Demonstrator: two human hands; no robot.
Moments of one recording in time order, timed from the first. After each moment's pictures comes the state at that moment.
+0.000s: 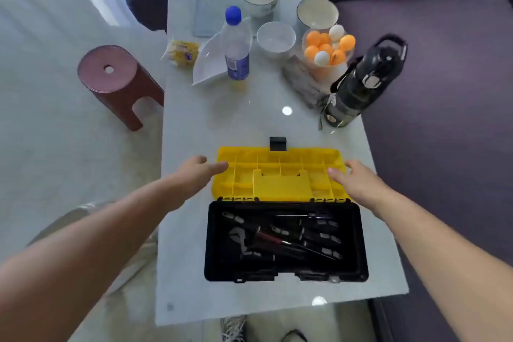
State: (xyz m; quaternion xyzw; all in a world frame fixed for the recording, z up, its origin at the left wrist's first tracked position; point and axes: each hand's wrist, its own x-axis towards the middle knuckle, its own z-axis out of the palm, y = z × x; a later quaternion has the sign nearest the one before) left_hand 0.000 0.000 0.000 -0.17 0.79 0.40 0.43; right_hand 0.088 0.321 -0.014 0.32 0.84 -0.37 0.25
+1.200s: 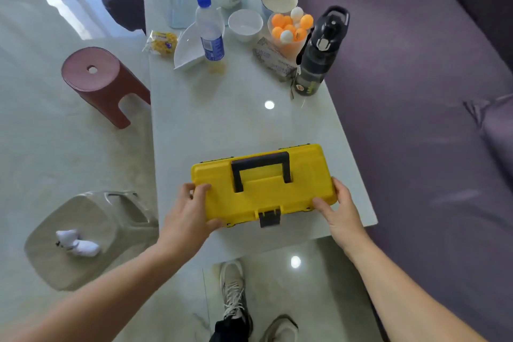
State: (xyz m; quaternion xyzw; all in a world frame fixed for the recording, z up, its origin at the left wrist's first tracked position) left_hand 0.180 -0.026 0.019 0.10 0.95 0.17 0.25; right_hand 0.279 0.262 -0.012 0.34 0.72 -0.60 0.06
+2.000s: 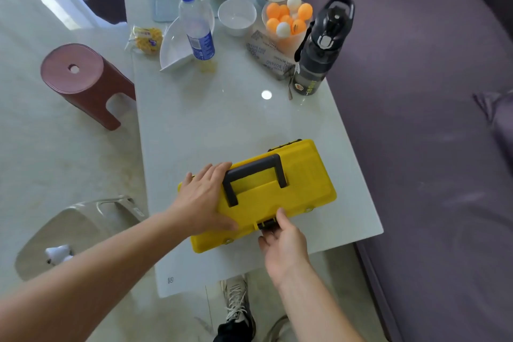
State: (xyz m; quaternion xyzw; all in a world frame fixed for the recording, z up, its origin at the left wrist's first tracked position) left_hand 0.099 0.015 0.004 0.26 0.91 0.11 0.31; right_hand 0.226 0.146 0.001 0.59 0.22 -0.77 0.02
